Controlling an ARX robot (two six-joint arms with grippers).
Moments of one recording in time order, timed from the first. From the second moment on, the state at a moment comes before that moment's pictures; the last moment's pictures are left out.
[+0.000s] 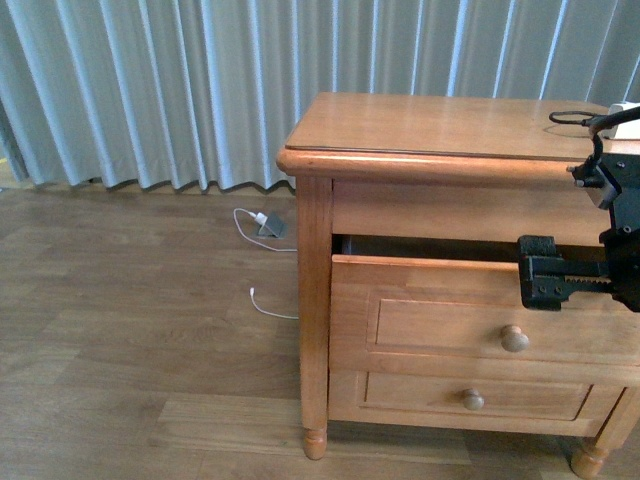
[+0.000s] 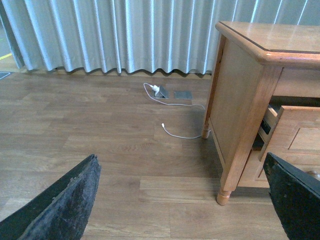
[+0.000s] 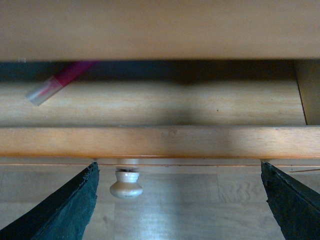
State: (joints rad) left arm 0.00 0.00 0.02 0.00 0.00 0.00; right arm 0.09 1.86 1.02 0.16 0.05 0.11
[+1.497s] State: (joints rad) left arm 0.00 0.00 0.02 0.00 0.00 0.00; right arm 0.03 1.56 0.79 0.33 -0.13 0.12
